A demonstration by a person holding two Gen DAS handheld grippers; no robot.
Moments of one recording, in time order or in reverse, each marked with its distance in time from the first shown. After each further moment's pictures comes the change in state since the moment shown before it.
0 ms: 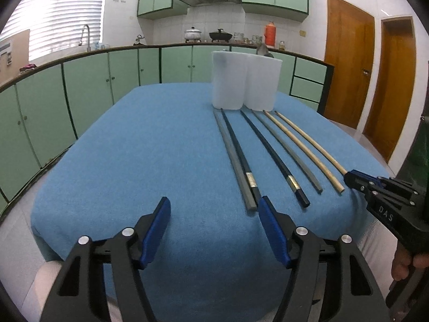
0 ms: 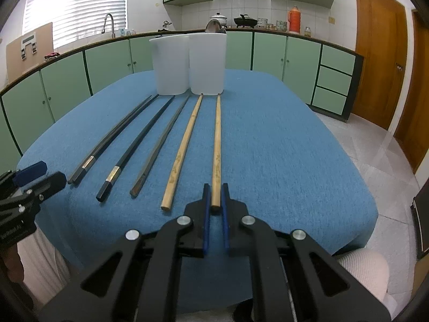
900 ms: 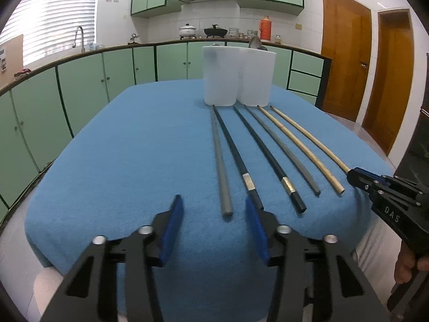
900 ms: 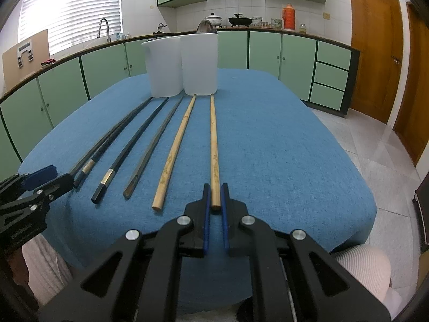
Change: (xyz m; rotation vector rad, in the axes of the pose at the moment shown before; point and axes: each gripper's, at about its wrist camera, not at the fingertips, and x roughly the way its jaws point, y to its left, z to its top) left arm 0.011 -0.006 0.004 0.024 0.020 0.000; right arm 0.001 -0.009 -0.001 0.036 -0.004 0.001
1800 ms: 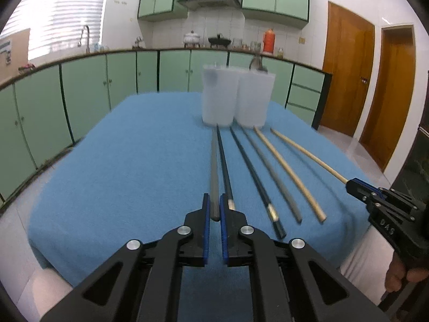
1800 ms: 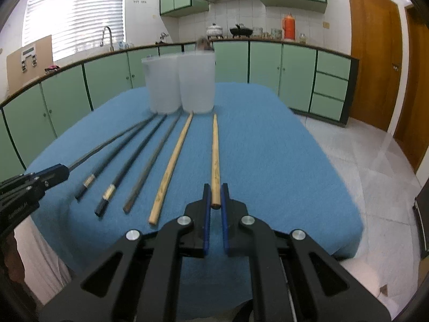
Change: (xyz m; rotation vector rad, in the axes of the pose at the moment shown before) left arm -0.023 0.000 0.023 -0.056 -0.067 -0.016; right arm -0.026 -0.009 0.021 -0.023 -0.088 0.006
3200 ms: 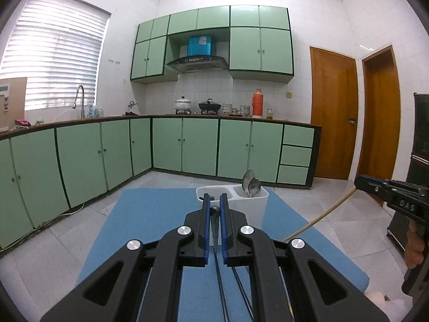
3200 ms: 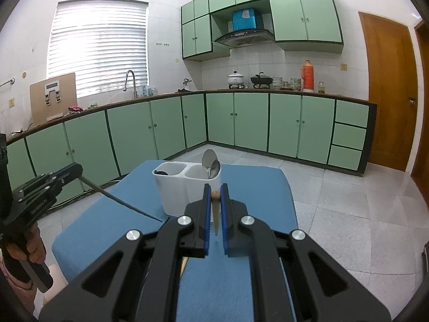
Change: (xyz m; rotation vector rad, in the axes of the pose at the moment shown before) left arm -0.030 -0.008 0.137 0.061 -0.319 -0.028; right arm -0.041 -0.046 0.157 -0.026 -0.200 0.135
